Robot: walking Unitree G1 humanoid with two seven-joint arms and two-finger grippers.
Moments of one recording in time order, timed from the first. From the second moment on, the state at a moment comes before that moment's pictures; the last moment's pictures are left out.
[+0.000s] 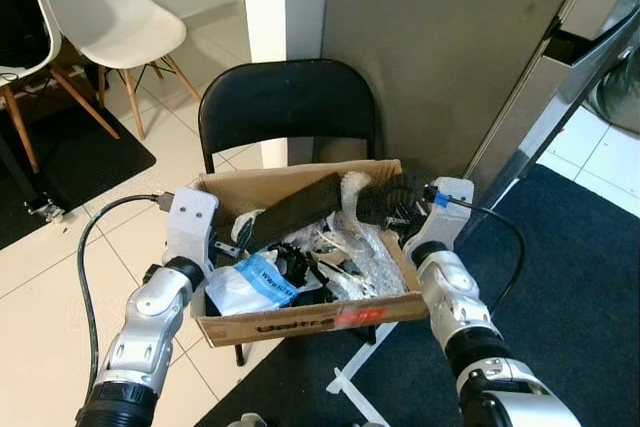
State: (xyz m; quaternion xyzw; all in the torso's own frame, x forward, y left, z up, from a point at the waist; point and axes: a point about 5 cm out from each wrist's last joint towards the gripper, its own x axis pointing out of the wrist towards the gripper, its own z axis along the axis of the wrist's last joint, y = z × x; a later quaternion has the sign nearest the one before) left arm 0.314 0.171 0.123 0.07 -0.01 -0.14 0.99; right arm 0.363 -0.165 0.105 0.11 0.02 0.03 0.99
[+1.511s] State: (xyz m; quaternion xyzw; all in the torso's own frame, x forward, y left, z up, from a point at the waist) left arm 0.308 0.158 0.127 0.04 -0.02 -0.24 0.97; right arm 0.401 -0.177 0.201 0.07 -0.12 0.05 0.99
